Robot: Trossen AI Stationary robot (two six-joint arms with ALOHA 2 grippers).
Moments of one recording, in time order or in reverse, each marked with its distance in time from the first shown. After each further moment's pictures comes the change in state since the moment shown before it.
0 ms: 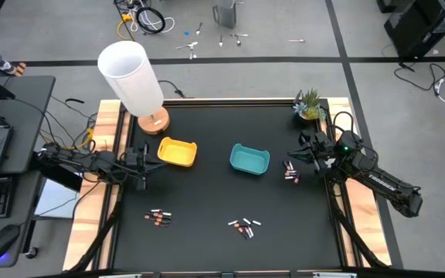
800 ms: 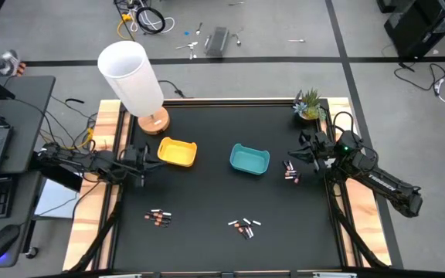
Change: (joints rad) left arm 0.000 0.000 0.000 0.039 0.000 -0.219; right arm 0.000 0.000 0.000 0.003 0.046 -0.047
